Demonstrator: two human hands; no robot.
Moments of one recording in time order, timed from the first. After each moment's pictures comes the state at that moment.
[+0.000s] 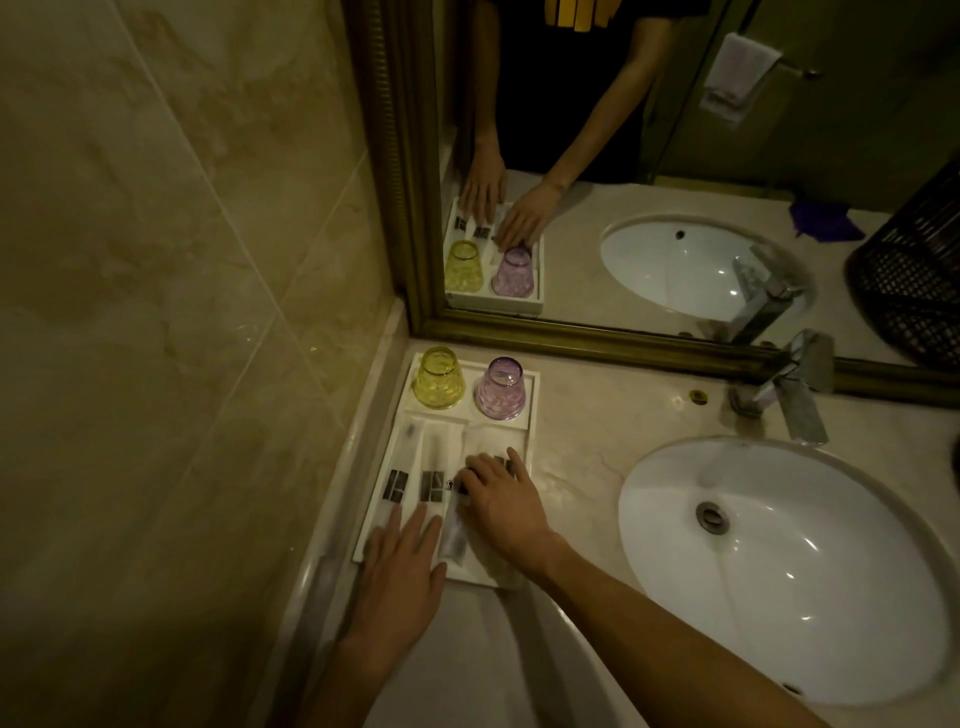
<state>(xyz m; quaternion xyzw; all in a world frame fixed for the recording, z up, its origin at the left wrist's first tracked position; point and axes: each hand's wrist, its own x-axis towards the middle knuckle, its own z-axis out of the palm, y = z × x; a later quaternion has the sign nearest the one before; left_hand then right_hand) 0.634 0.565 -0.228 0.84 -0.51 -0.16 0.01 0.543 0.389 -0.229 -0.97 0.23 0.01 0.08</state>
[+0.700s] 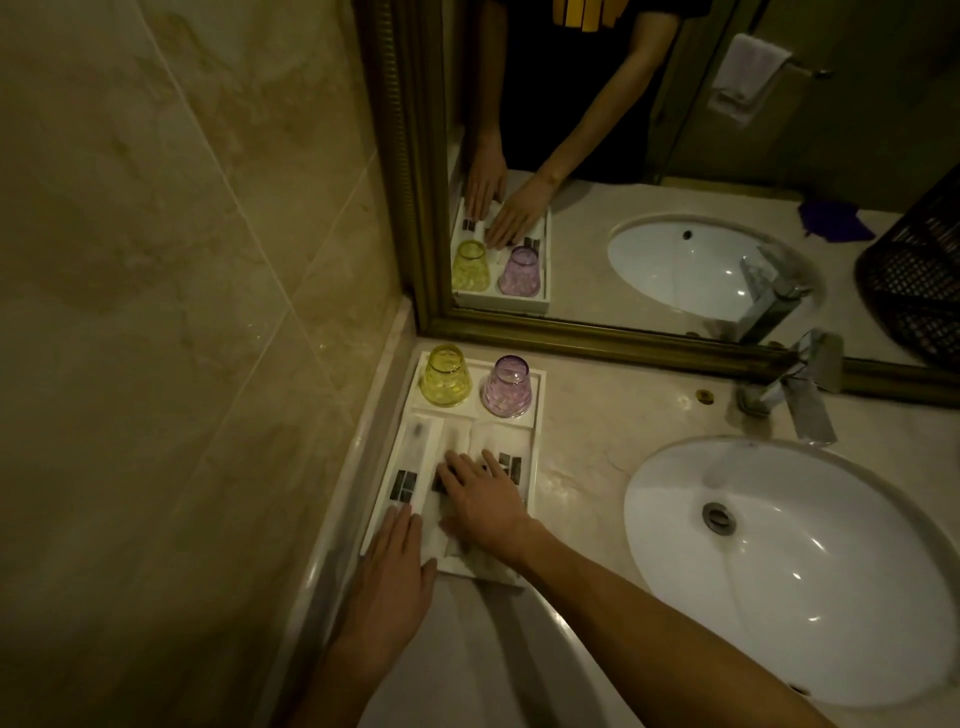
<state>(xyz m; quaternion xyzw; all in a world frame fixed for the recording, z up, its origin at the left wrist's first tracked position) 0.639 0.577 -0.231 0.87 -0.47 -0.16 0.06 0.571 0.401 -0.228 -0.98 0.17 0.08 0.08</state>
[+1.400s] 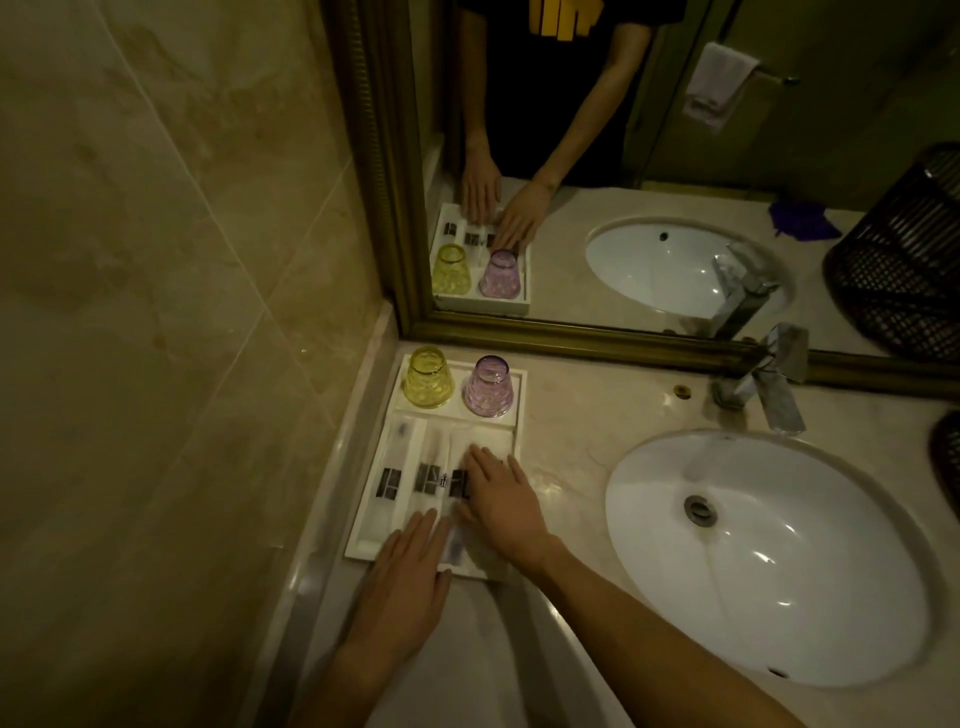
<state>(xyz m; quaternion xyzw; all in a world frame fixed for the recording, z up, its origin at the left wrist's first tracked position) 0.619 0.570 -0.228 0.80 -0.56 -0.16 0.09 0.531 0.392 -0.231 -0.94 0.30 0.00 0.15</state>
